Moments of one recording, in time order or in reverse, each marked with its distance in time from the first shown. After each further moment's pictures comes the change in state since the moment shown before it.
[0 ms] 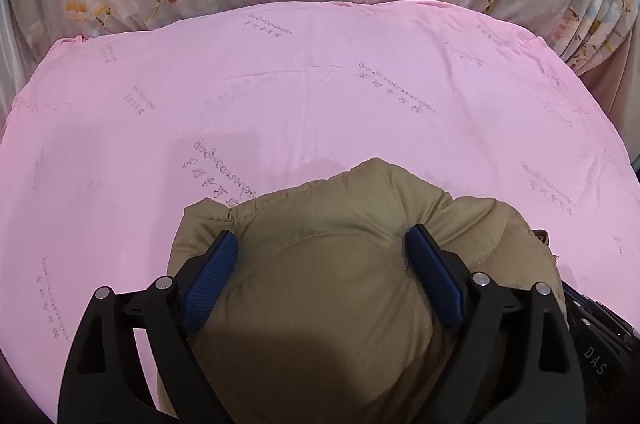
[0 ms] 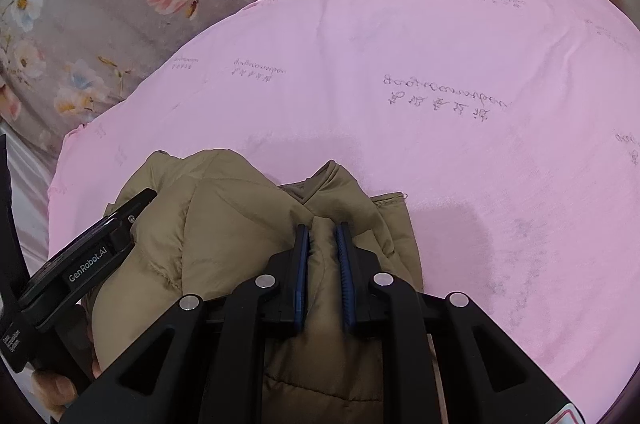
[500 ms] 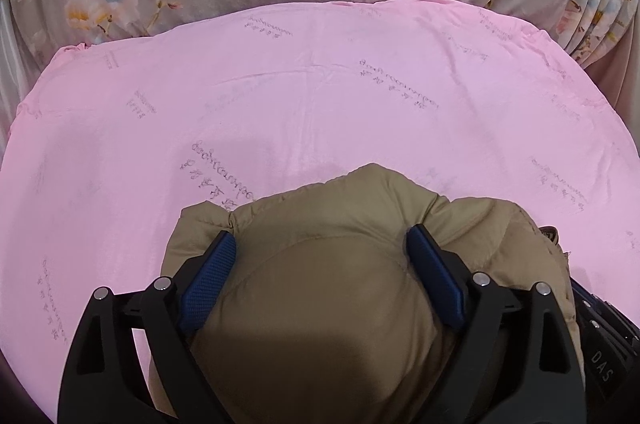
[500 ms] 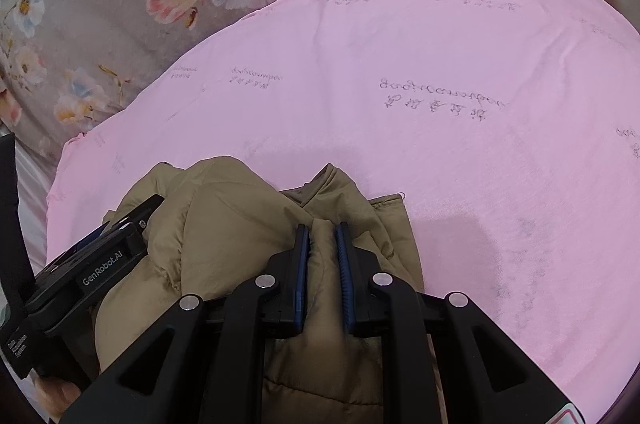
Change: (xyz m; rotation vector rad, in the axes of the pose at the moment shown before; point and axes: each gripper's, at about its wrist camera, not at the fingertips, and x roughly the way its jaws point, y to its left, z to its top) left arm 0.007 -0.006 -0.003 0.016 -0.013 0.027; right arm 0.001 -0.007 -0.005 0.026 -0.045 0.033
